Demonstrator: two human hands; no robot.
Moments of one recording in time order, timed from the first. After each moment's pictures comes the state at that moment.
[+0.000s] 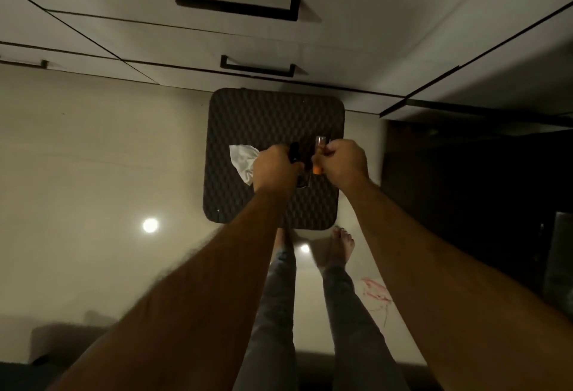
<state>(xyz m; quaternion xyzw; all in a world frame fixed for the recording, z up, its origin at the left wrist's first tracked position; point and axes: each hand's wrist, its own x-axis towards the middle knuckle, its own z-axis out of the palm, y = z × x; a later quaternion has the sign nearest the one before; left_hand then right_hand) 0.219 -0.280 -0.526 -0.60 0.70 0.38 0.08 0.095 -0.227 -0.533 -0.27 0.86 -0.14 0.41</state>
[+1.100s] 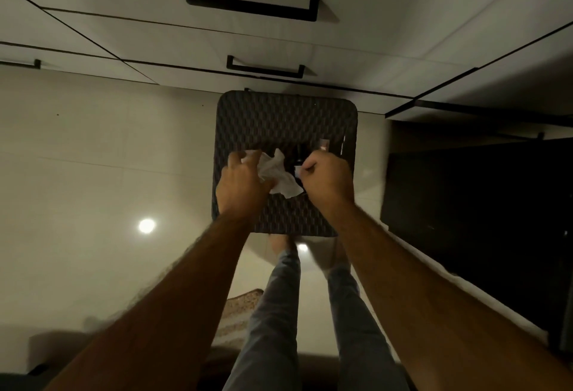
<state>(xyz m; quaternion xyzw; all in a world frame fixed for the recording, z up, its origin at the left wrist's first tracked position) 0.296 -0.300 -0.535 -0.58 0.76 0.29 0.11 0.153 -0.236 -0.531 -0.33 0.86 -0.14 0.36</state>
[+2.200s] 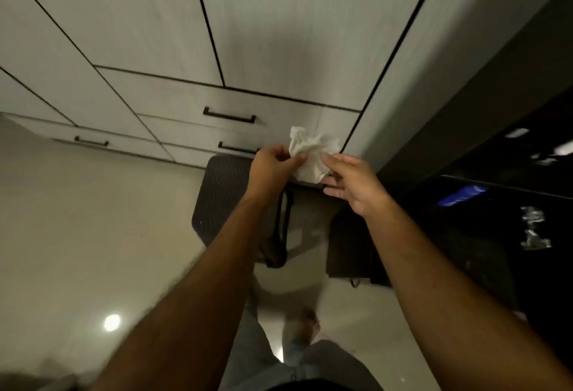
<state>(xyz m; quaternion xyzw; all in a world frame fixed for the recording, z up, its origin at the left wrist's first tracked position) 0.168 -0.148 -0.213 -0.48 0.60 0.58 -0.26 0.019 -0.064 -0.203 -0.17 0.67 -0.48 0.54</state>
